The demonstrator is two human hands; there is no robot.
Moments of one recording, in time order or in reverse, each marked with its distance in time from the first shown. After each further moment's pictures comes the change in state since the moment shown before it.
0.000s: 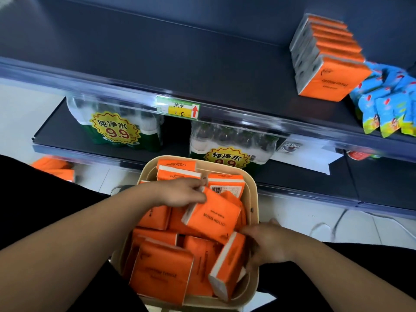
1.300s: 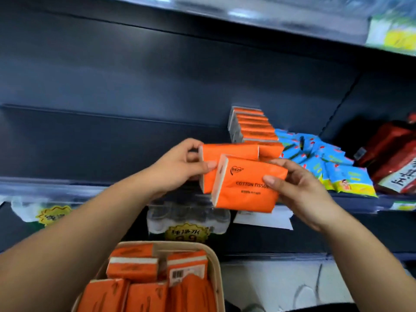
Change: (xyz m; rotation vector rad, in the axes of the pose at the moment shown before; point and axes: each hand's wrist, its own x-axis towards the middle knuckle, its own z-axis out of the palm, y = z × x) left_hand -0.007 0.206 -0.088 -0.490 0.330 0.632; right_hand -0.115 0.056 -0.190 1.310 0.986 -0.472
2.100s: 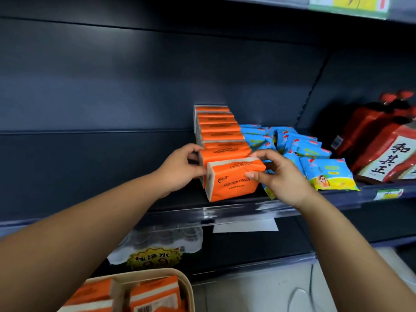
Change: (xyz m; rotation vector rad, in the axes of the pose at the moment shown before) left_hand 0.120 -0.035 0.069 0.340 0.004 0.000; right_hand 0.069 0.039 -0.107 -0.479 0.105 -0.152
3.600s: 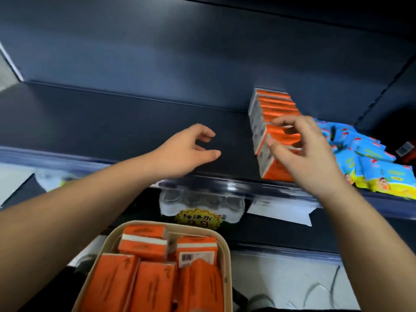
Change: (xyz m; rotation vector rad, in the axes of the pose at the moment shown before) left_hand -0.120 0.004 -0.087 0.209 0.108 -0.056; right_hand -0.020 -0.102 0.086 -0.329 0.133 -0.332
